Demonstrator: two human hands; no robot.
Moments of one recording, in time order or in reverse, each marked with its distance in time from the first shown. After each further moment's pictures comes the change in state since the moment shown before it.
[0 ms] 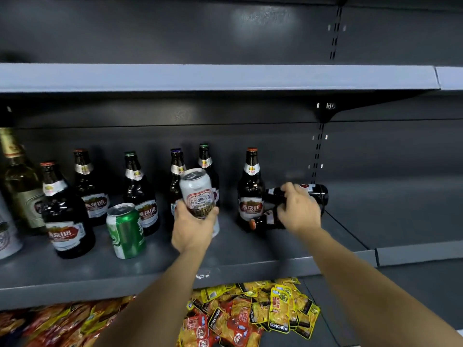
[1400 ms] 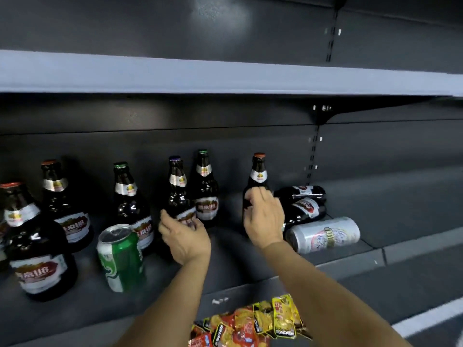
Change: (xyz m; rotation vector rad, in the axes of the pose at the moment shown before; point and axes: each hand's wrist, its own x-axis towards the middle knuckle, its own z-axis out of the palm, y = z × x) left_hand 0.047 -0.017 0.011 -0.184 0.022 -0.083; right_hand 0.010 -0.097 0.058 0.067 0.486 -0.202
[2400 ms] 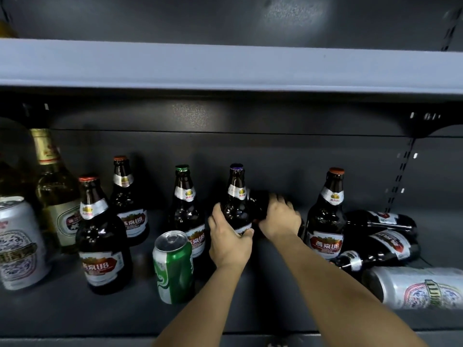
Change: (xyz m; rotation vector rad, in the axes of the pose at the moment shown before) left_hand 0.051 -0.008 -0.008 0.174 -0.201 0.099; right_hand 0.048 -0.042 0.113 -0.143 -0.649 0.259
